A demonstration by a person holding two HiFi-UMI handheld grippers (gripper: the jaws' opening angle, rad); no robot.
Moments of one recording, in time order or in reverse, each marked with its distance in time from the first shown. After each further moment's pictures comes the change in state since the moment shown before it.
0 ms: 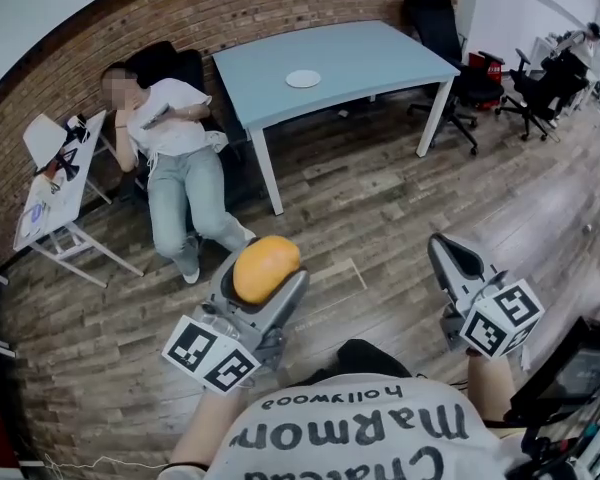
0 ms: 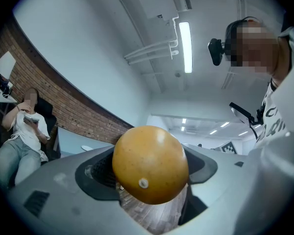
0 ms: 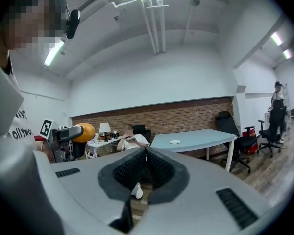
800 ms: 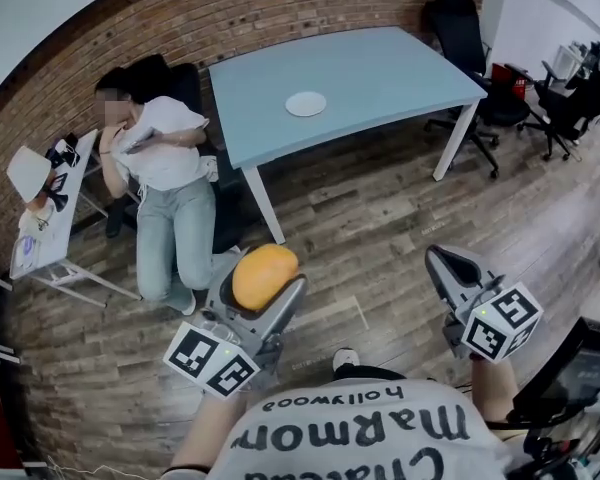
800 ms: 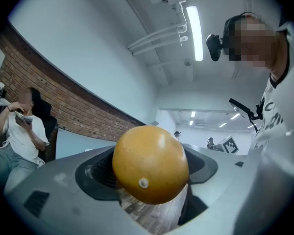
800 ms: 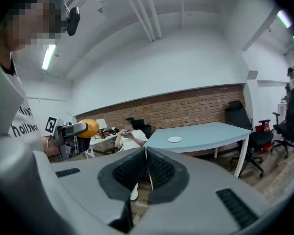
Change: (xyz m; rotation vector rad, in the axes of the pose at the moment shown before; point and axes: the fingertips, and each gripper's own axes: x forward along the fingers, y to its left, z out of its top) left arm 0.187 0.131 -0.010 0.038 0.051 0.081; right arm 0.170 -0.162 0.014 0.022 0.086 0.107
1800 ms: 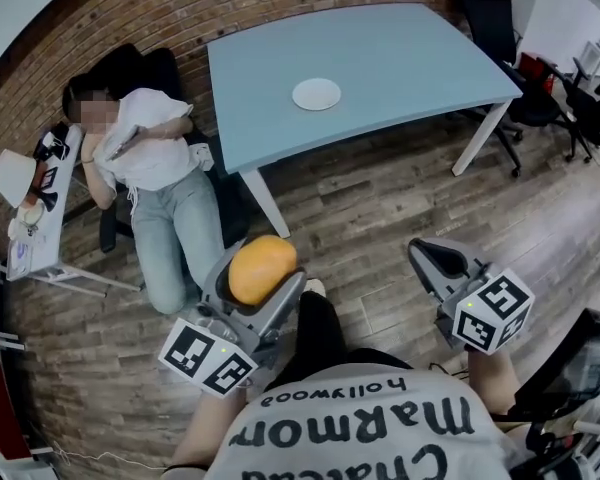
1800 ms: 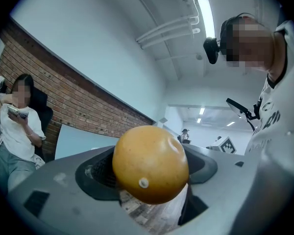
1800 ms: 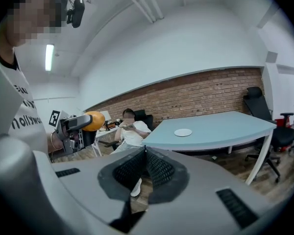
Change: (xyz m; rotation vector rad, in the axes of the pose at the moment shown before) left arm 0.104 0.108 -0.019 -0.025 0.035 0.064; right arm 0.154 -0.072 -0.011 -0.004 0.123 0.148
